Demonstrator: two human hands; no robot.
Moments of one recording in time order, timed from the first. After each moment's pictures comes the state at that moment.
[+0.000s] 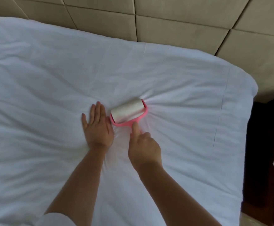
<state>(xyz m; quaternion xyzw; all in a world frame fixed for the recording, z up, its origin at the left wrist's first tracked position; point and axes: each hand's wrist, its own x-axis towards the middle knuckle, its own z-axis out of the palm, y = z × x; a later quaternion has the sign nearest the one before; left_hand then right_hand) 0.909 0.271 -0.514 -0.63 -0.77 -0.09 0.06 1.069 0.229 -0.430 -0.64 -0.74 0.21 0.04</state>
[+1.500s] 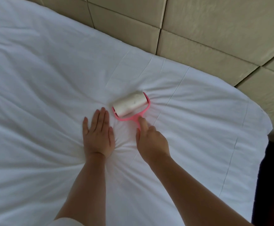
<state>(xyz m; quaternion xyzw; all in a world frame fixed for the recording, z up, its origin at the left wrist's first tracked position) 0.895 0.297 -0.525 -0.61 -0.77 -0.11 0.10 1.066 0.328 -0.445 -0.56 -0.80 0.21 0.02</state>
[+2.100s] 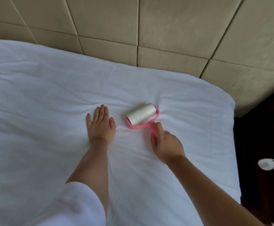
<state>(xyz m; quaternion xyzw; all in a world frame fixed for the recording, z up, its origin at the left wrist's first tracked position) 0.885 0.301 -0.496 -0.62 -0.78 -0.05 -0.01 1.105 0.237 -0.443 -0.64 -0.75 0.16 0.11</state>
